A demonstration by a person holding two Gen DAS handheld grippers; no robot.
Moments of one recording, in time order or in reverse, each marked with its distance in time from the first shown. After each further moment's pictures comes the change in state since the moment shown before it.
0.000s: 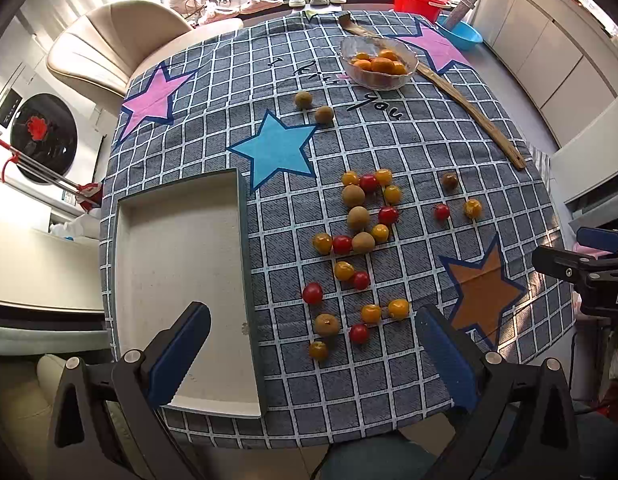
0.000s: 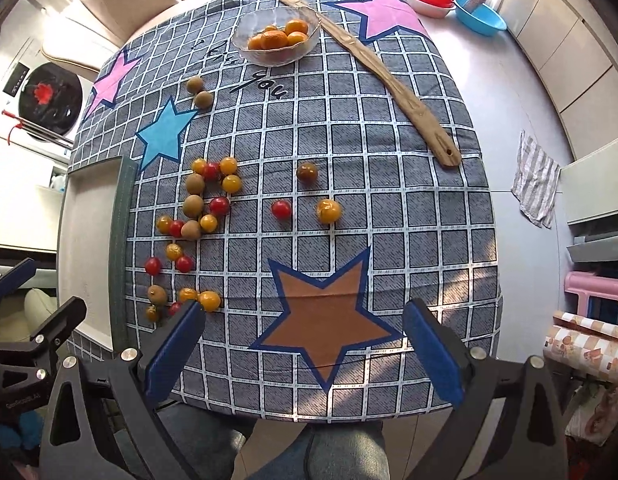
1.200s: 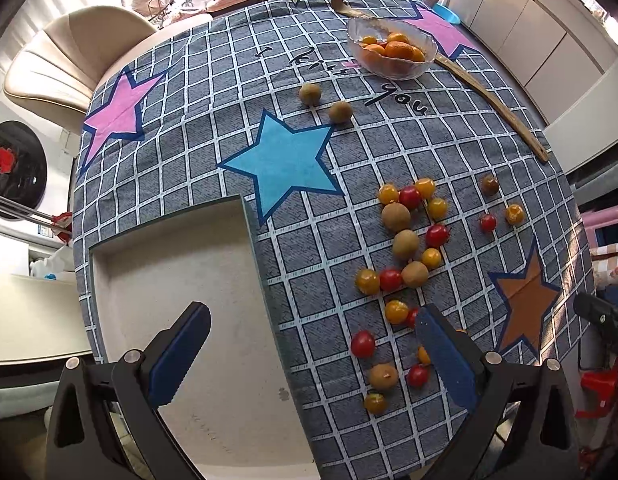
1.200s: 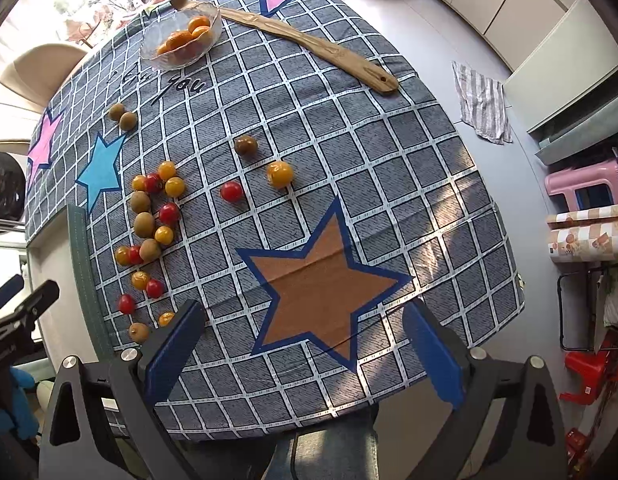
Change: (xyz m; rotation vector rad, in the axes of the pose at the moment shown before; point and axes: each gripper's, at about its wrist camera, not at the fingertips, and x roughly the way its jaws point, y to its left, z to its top) left arm 0.073 0.039 0.047 0.122 0.021 -0.073; right arm 0.035 -0.005 -0.039 0.349 -0.018 -0.109
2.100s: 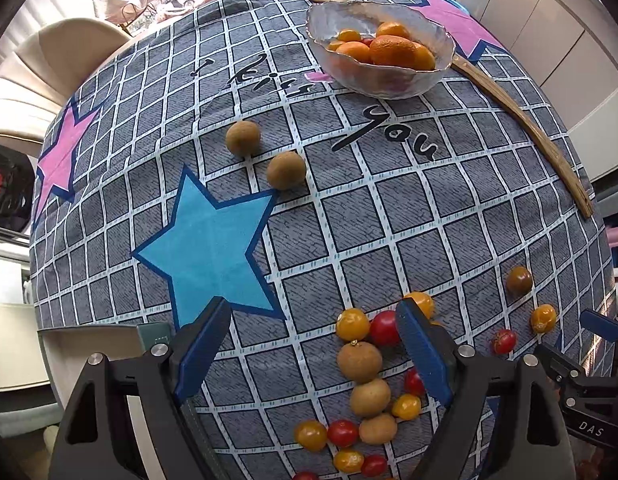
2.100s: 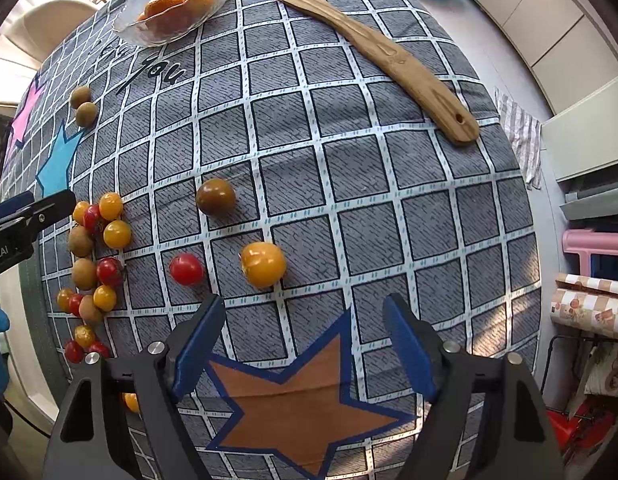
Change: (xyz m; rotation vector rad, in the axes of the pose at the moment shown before) left arm 0.086 -0.056 0.093 0.001 0.015 0.035; right arm 0.084 -0.003 0.090 -0.188 0.049 0.008
